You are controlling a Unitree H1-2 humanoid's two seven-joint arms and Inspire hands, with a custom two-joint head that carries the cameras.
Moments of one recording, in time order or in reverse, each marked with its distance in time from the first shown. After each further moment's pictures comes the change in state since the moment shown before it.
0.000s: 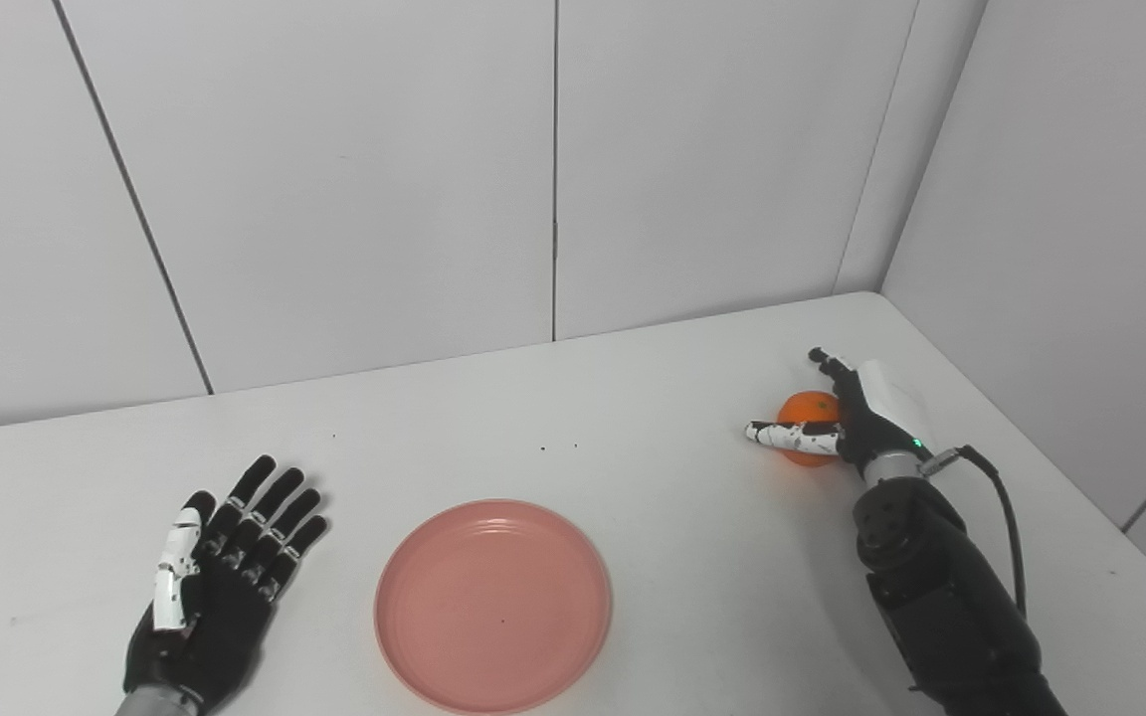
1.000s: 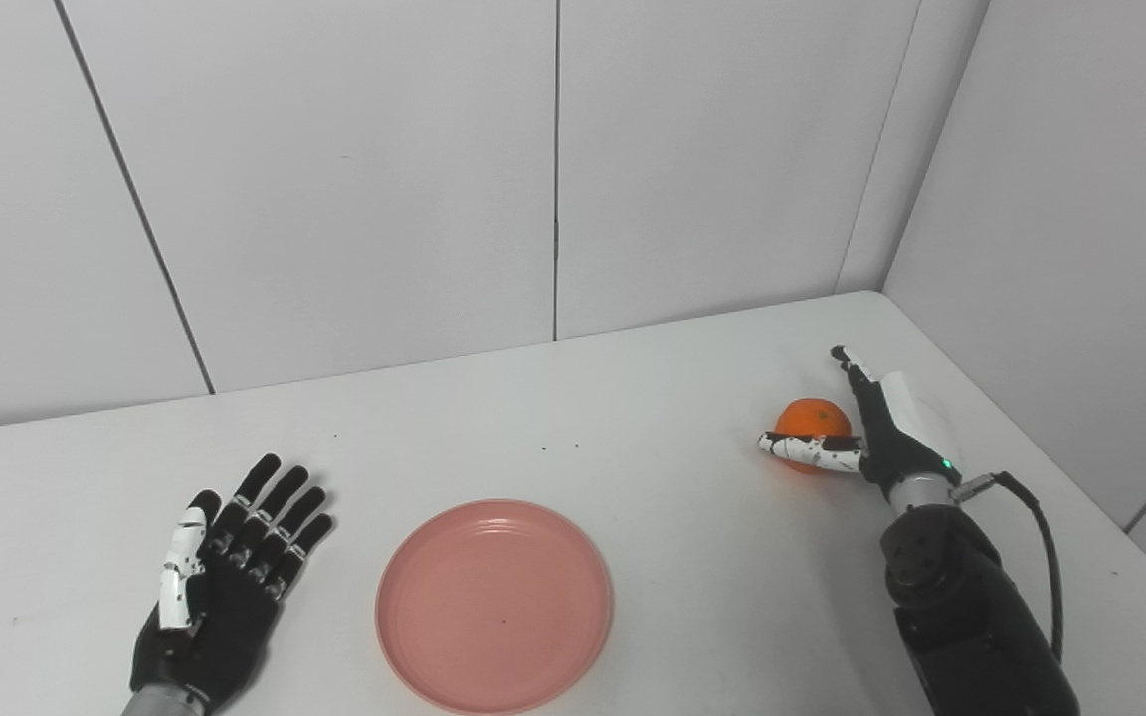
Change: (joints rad) left arm -0.003 -0.011 0.006 0.009 0.000 -0.001 -0.016; right arm 0.095 0.039 -0.069 -0.162 -0.069 -0.001 0.090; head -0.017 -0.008
